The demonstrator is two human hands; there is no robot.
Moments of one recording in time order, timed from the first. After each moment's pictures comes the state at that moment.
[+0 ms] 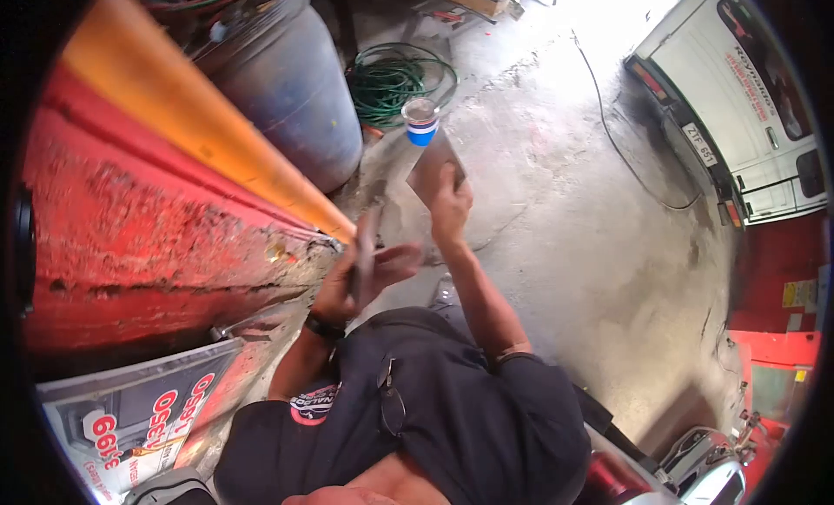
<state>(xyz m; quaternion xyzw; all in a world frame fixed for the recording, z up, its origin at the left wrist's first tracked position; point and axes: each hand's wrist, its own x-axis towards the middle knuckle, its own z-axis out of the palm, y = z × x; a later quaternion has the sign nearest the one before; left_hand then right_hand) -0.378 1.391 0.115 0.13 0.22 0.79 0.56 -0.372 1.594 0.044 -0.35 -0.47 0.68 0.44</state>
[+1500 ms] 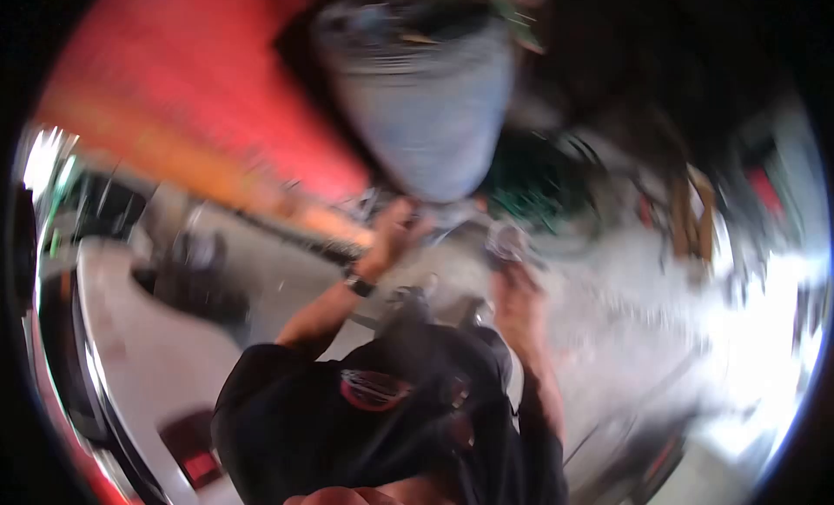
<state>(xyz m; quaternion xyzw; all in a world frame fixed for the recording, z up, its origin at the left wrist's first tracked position) -0.654 1.727 0.109 -0.03 0.88 0.43 -0.19 -0.654 1.986 0.170 0.24 -0.86 0.45 0.02</state>
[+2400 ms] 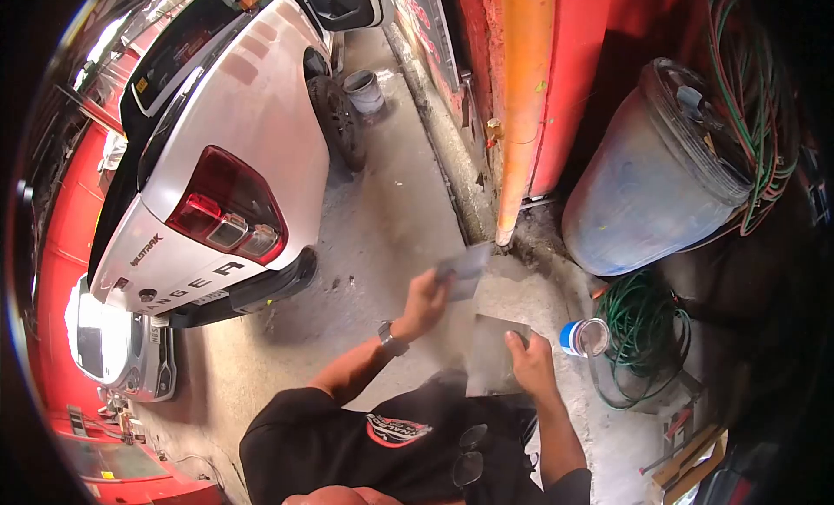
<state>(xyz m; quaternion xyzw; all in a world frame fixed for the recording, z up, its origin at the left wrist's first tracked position) -0.355 1.822 0.065 -0.42 0.71 0.41 -0.39 -0.568 1.958 0.101 0.46 -0.68 0.35 -0.44</state>
